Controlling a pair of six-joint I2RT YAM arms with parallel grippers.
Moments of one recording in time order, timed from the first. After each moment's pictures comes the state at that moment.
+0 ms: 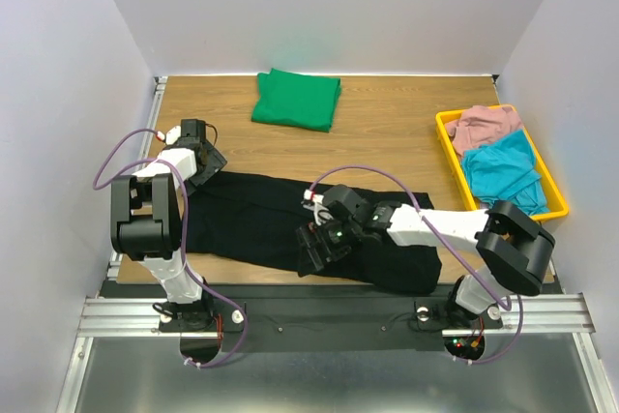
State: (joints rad) left arm 0.03 1.71 1.01 -0.36 -0.26 -0.70; right arm 0.98 1.54 0.83 -0.17 -0.49 0.59
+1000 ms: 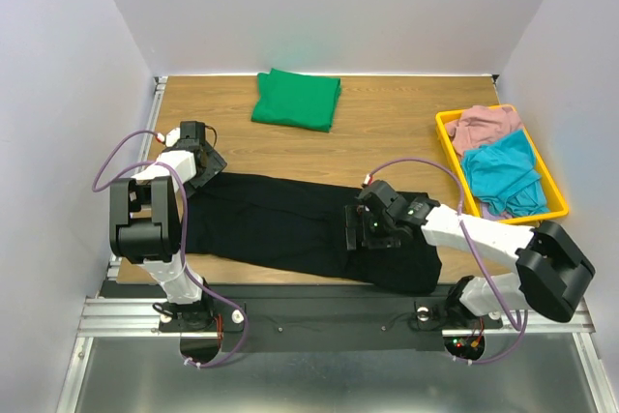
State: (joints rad) left arm 0.03 1.69 0.99 -0.36 -0.26 -0.68; right arm 0.82 1.31 0.72 -0.46 -0.01 0.74
